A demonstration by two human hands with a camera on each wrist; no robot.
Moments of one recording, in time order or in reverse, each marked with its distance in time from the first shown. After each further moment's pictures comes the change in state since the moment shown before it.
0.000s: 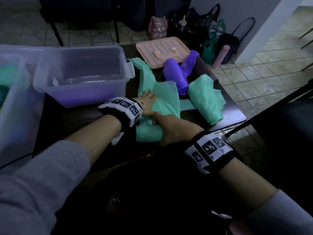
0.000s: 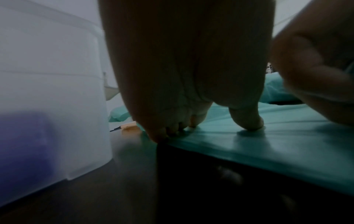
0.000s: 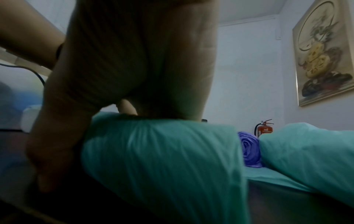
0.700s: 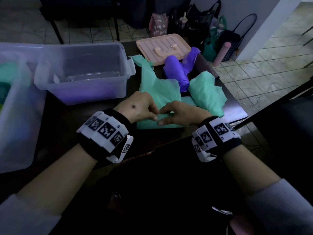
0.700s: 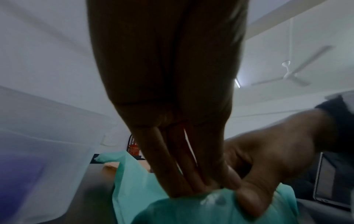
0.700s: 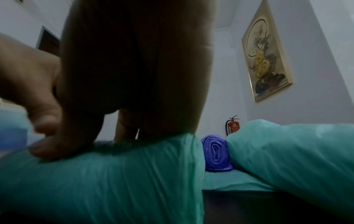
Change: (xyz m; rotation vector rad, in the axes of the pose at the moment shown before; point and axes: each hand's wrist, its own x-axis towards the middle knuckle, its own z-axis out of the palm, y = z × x) left_hand -0.083 0.015 -0.009 -0.352 0.306 0.069; right_hand 0.005 0.022 -0.027 0.184 -0.019 0.064
